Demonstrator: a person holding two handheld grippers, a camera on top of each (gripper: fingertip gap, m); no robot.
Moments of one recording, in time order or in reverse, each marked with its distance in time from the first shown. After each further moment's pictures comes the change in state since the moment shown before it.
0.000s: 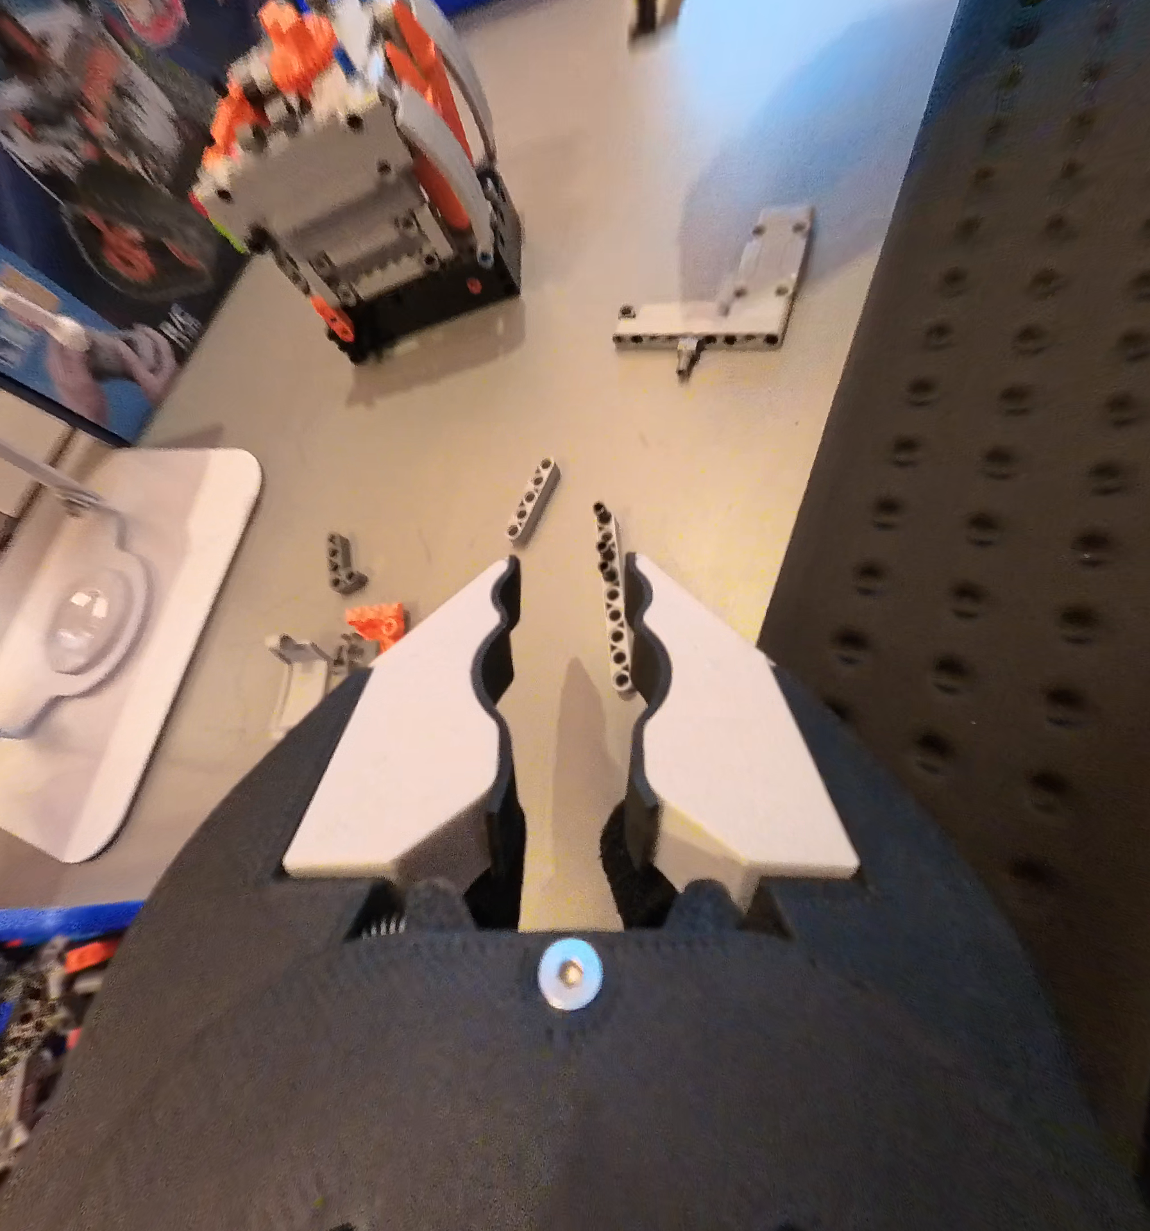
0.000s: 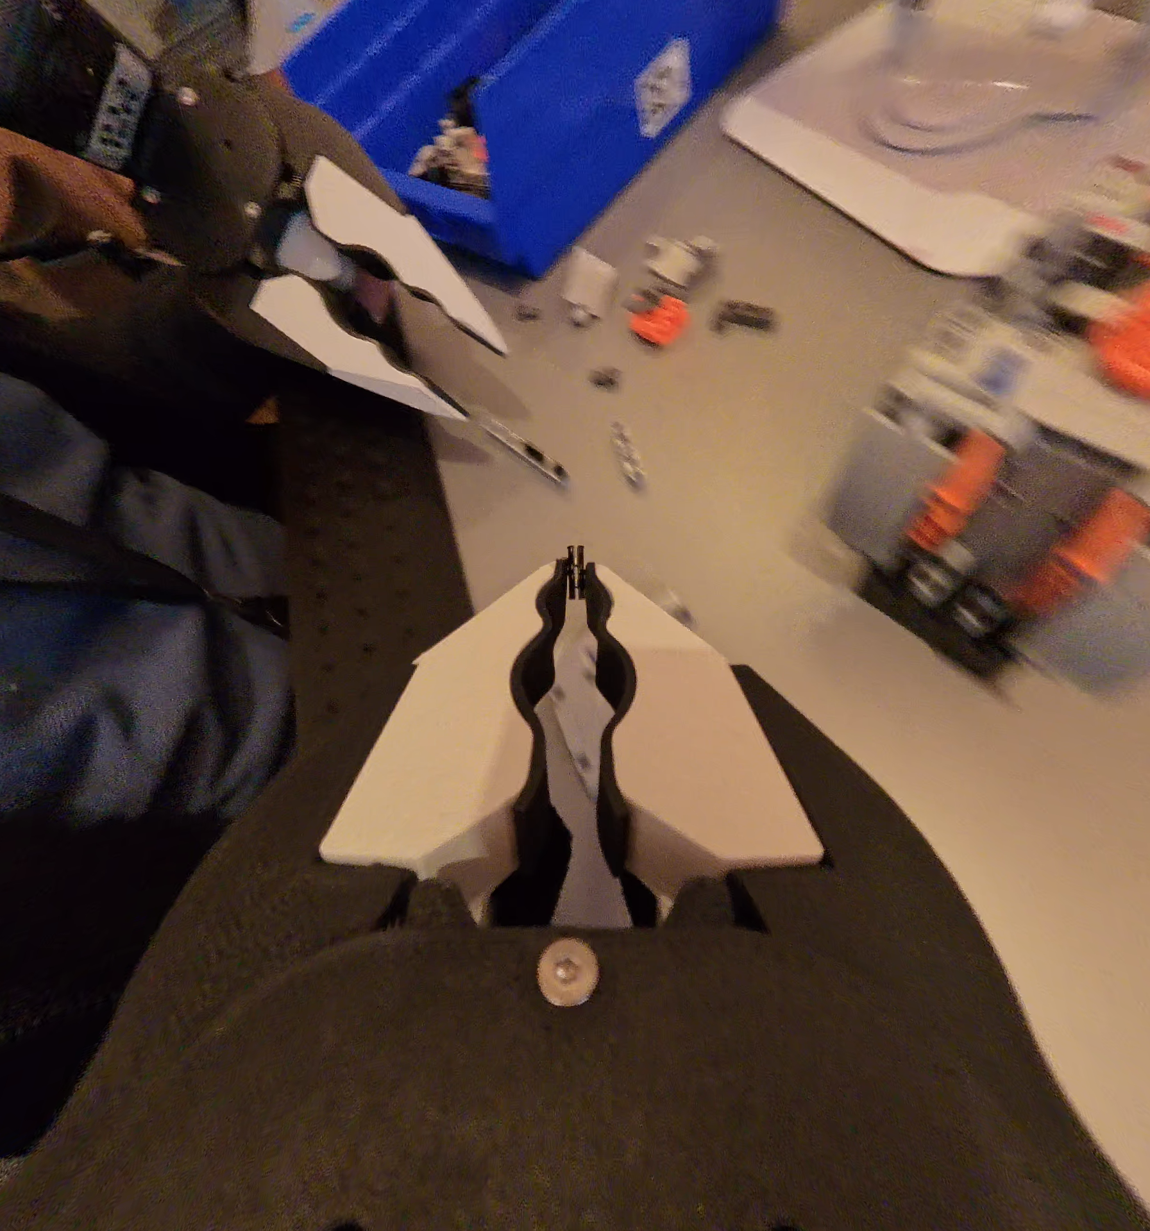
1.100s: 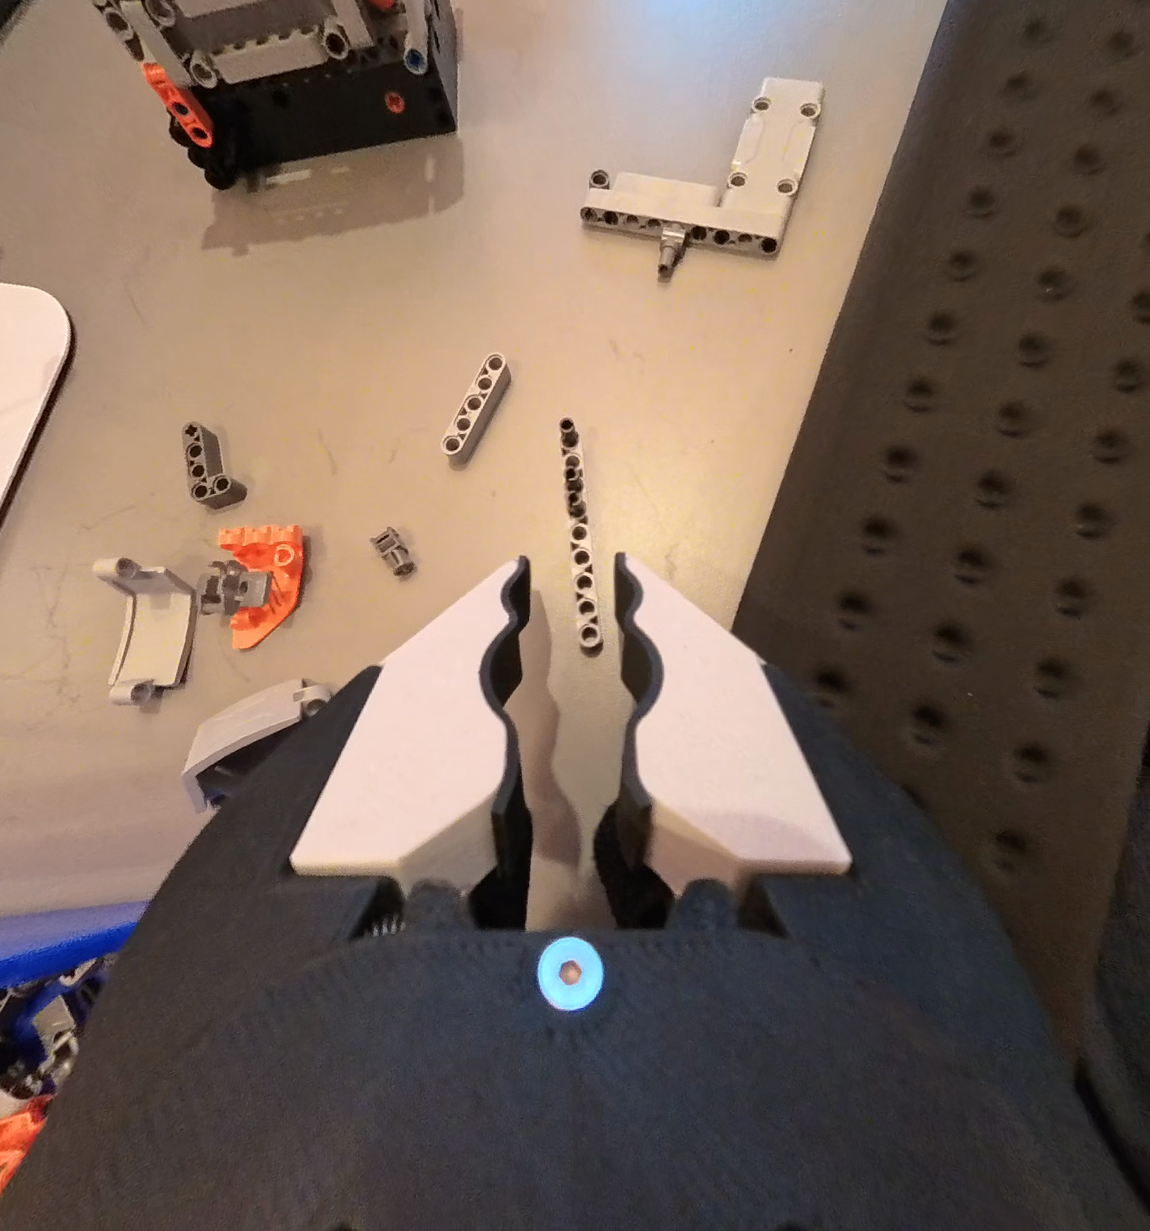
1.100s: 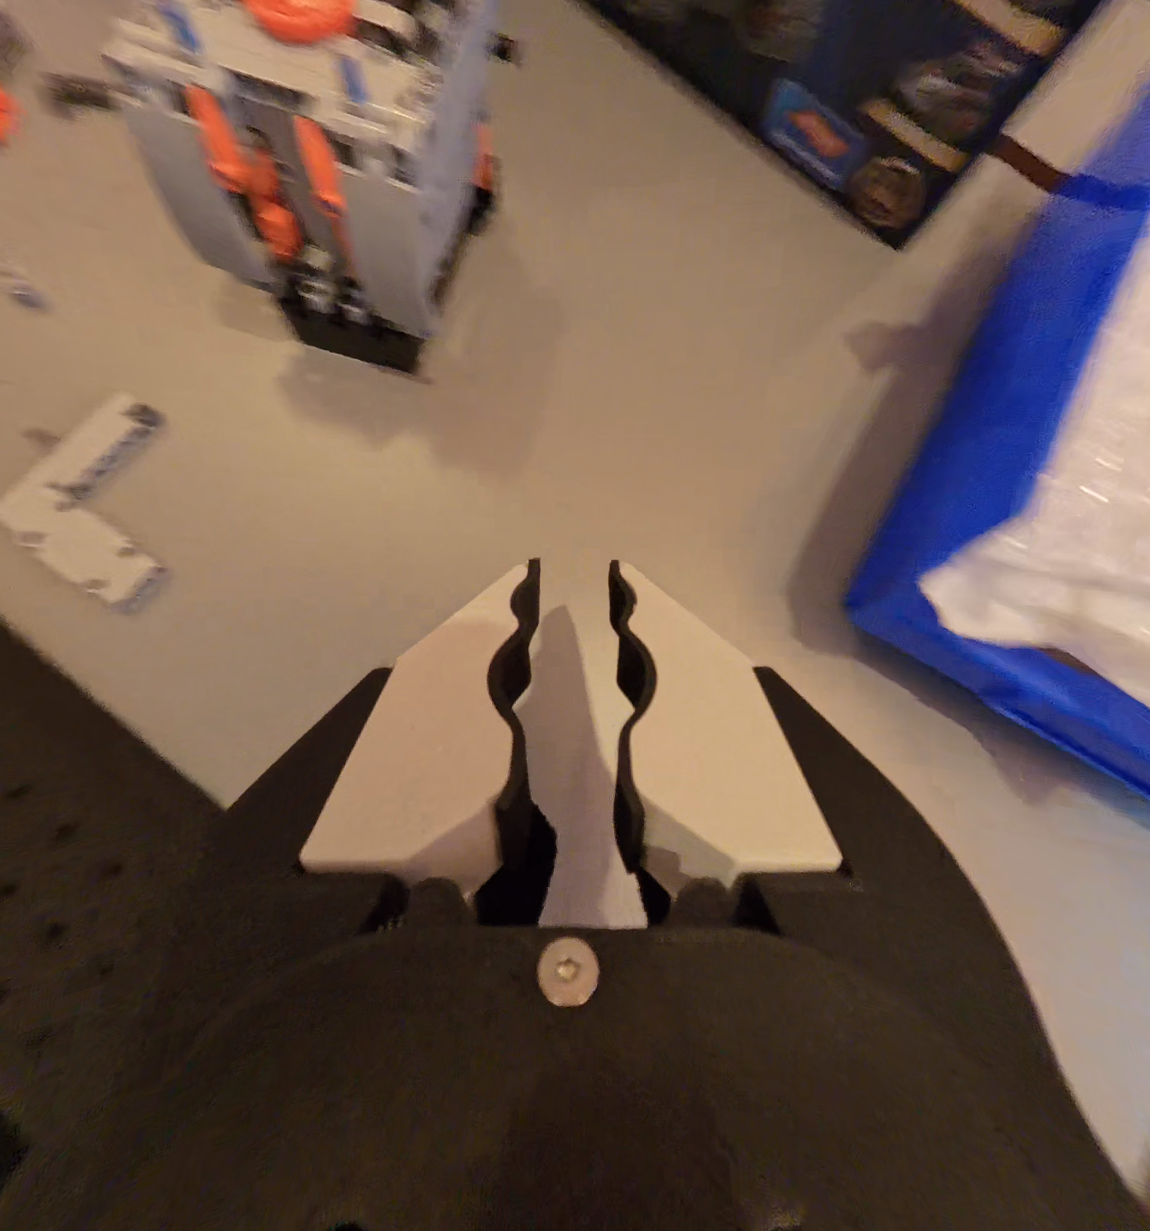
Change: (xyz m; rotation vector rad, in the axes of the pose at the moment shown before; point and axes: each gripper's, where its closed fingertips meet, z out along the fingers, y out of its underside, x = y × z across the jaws) left arm 0.012 0.031 0.014 -0.132 0.163 -0.161; right arm 0.123 0.066 -0.126 -0.122 0.657 0.092
